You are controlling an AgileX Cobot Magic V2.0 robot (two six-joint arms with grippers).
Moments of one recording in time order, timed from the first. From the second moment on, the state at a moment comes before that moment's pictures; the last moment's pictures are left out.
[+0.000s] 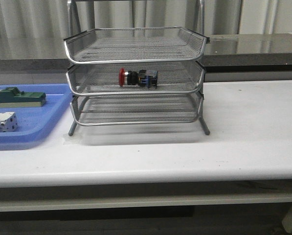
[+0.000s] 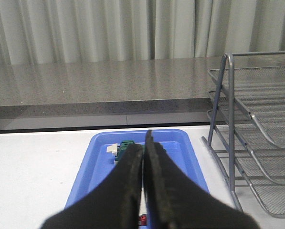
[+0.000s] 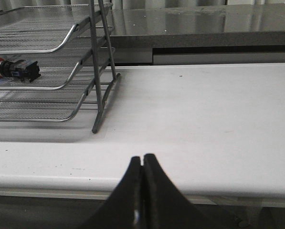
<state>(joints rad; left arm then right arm) -0.04 0.48 -0.29 -0.39 -0.11 0.41 0.13 -0.01 0.03 -0.03 0.16 0.07</state>
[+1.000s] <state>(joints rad) -0.04 0.10 -0.02 0.15 -0.04 -0.12 0.13 -0.01 0.03 -0.03 0.16 0.07</state>
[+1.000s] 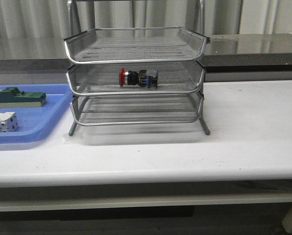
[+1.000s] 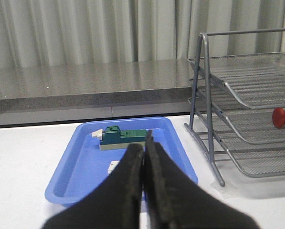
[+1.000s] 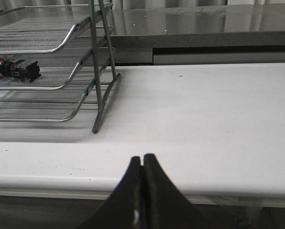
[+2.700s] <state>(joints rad) -0.04 0.00 0.00 0.16 0.01 -0.20 0.13 -0.01 0.03 -0.03 0.16 0.07</state>
